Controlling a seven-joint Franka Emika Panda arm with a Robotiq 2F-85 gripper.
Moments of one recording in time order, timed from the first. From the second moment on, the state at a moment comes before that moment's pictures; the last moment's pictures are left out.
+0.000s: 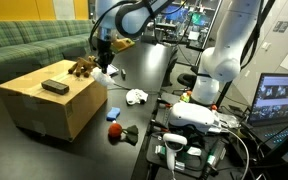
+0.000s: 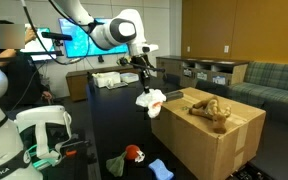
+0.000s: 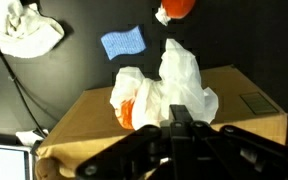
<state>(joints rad) 0.16 -0.06 0.10 -2.34 -0.22 2.39 0.54</state>
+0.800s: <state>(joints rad) 0.24 0.30 0.13 -1.82 -0.47 2.29 0.92</state>
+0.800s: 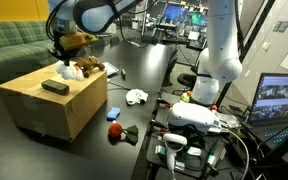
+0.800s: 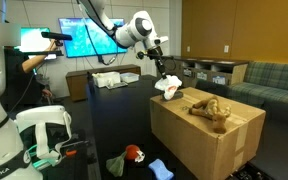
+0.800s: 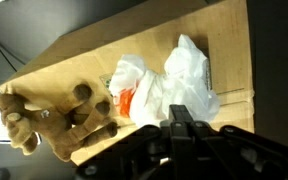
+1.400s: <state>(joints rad) 0.43 0.56 -0.01 -1.43 -0.63 2.10 1.25</state>
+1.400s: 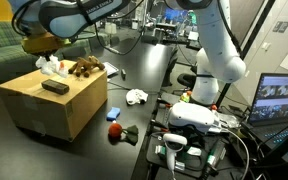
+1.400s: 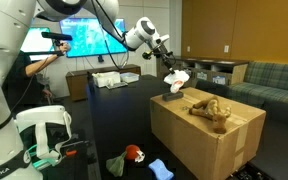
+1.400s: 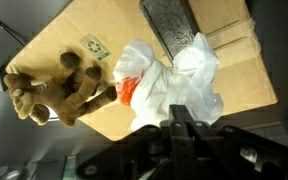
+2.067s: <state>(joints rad) 0.50 0.76 -0.06 -1.14 -0.73 1.84 1.44</state>
